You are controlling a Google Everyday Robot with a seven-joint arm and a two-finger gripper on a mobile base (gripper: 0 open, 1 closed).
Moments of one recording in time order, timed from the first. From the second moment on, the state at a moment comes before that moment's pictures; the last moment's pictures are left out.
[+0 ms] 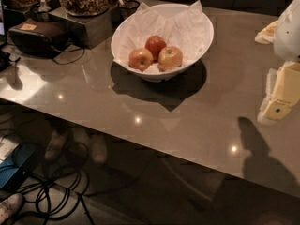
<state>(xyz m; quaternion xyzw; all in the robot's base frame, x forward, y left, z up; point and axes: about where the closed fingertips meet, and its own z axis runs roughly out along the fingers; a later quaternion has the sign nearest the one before) 0.438 -0.217 0.976 -0.60 0.78 -0.03 0.16</state>
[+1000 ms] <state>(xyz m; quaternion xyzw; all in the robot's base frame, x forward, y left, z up) 0.486 -0.180 0.977 -0.63 0.77 -0.03 0.12</state>
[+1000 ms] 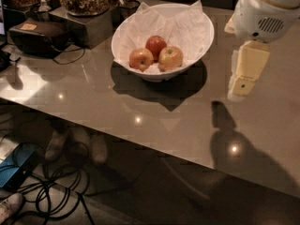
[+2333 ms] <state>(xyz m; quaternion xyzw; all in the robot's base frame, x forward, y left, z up) 0.561 -0.127 0.982 -0.64 0.76 -0.02 0.15</state>
